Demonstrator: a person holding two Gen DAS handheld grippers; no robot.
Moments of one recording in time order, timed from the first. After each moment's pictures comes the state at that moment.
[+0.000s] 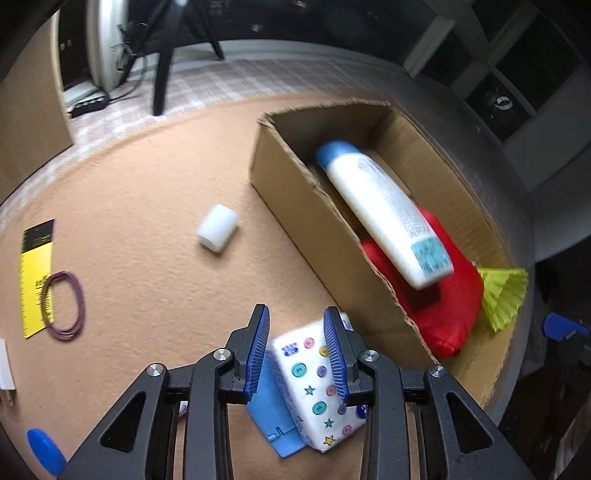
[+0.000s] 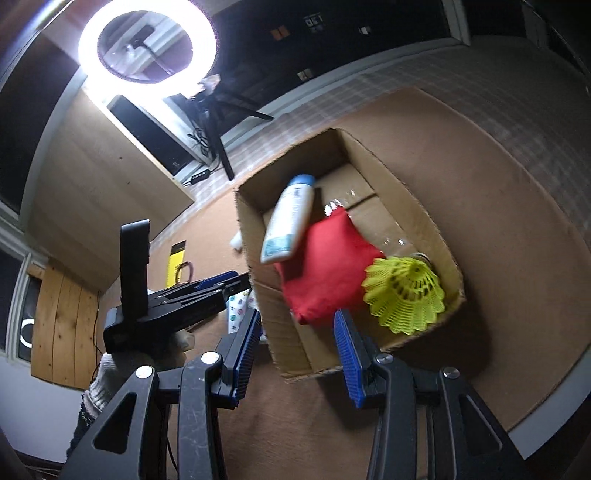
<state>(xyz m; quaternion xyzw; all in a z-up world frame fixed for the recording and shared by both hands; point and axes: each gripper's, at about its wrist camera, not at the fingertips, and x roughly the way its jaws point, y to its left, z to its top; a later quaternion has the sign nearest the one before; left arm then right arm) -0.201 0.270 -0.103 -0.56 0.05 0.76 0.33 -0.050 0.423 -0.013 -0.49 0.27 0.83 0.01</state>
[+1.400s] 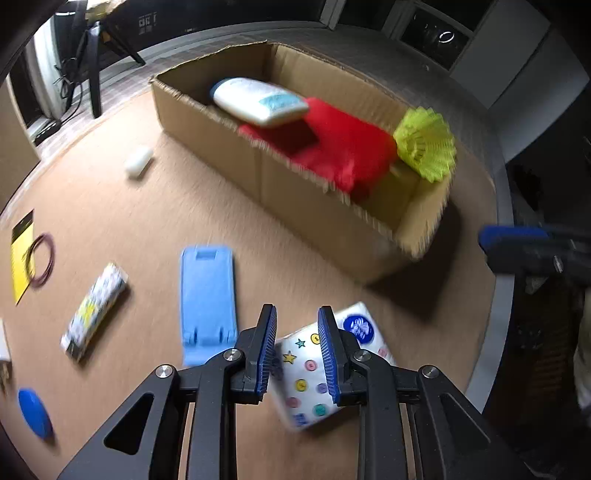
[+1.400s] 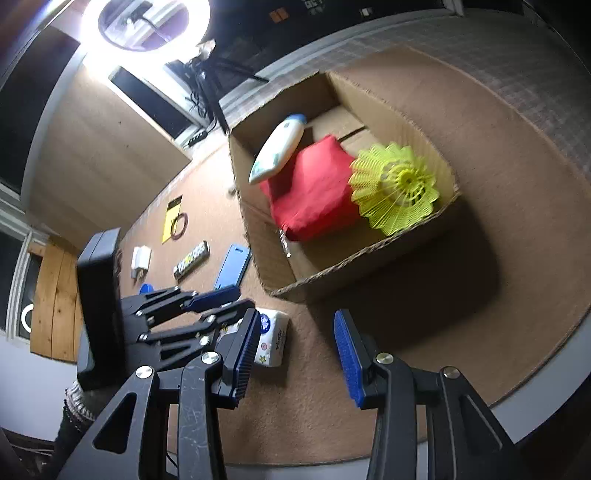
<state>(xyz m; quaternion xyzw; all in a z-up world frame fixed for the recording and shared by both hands) -0.084 0.257 -0.097 -0.54 0.16 0.72 0.40 0.000 0.404 -0.051 -0.53 0.28 0.80 -0.01</state>
